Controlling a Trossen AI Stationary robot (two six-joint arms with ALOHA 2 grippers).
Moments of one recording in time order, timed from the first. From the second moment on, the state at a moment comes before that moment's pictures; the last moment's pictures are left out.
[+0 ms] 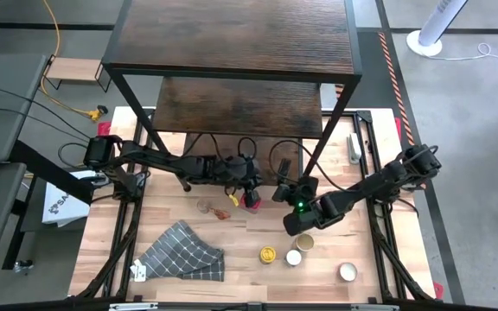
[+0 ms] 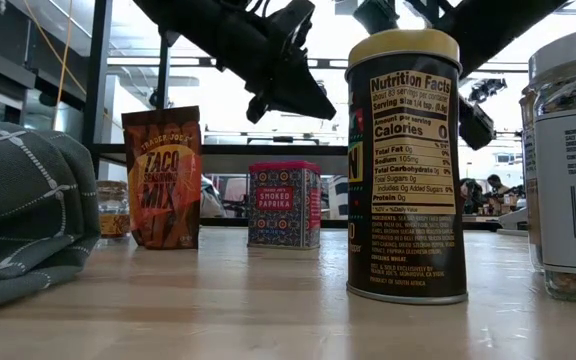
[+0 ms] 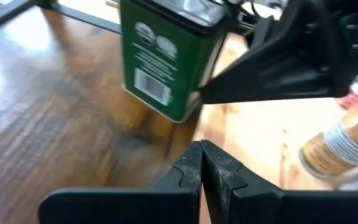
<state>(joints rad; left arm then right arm) -0.02 1.70 1.09 0.05 -0.15 -0.29 0.40 1.65 0.97 -0.37 1.07 1.89</state>
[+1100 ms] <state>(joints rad) -0.43 1.36 1.09 -0.65 -0.13 -0.44 0.71 1.48 1.20 -0.77 0.54 1.34</state>
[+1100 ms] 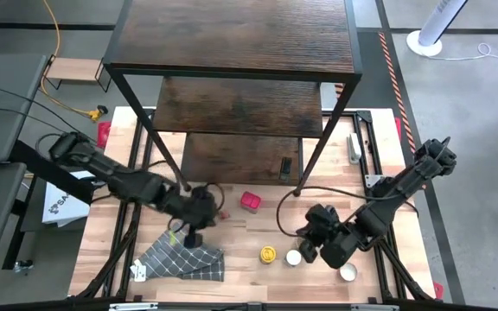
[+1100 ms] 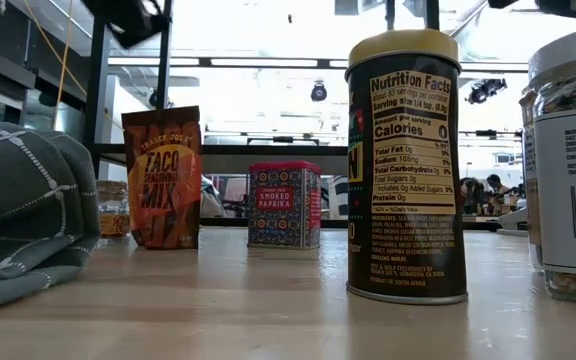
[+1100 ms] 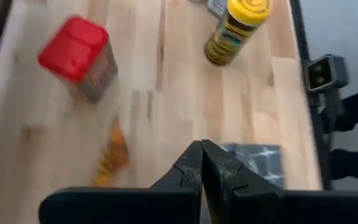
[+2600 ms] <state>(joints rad) -0.93 1.25 1.09 -0.89 -0.44 -0.80 0.50 1.50 1.20 -0.33 0.32 1.21</state>
